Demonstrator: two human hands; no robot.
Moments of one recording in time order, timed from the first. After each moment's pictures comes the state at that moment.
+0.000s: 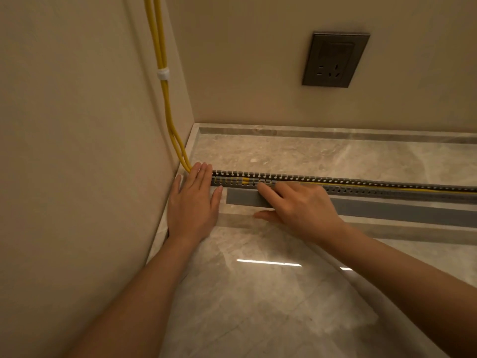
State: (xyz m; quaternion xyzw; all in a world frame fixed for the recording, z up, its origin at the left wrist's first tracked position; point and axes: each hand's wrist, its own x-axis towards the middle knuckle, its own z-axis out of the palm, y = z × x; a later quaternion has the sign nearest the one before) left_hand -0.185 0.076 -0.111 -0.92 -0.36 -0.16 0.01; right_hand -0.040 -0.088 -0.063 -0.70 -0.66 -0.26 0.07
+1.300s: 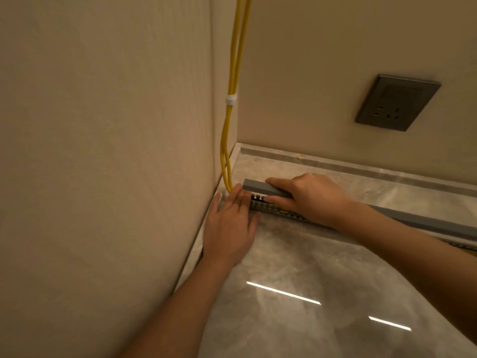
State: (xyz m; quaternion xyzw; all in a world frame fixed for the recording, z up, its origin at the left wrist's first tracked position) left_hand -0.183 0.078 -0.111 -0.91 -0.36 -0.20 -0.01; right_hand -0.017 0.008 -0.028 -0.67 -0.73 -0.07 0.10
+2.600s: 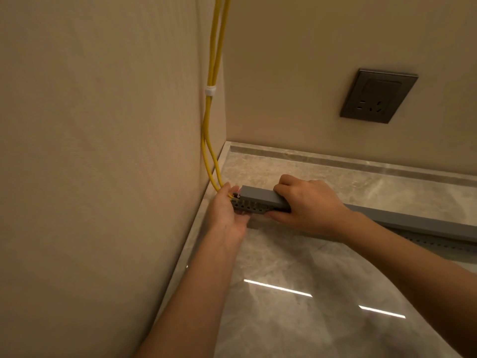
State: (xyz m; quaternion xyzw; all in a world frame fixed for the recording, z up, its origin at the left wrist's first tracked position) left_hand -0.148 0.074 -0.061 -0.13 -0.42 -0.33 -0.83; right_hand -0.027 -0.018 -0.029 -0.73 -0.68 -0.04 0.01
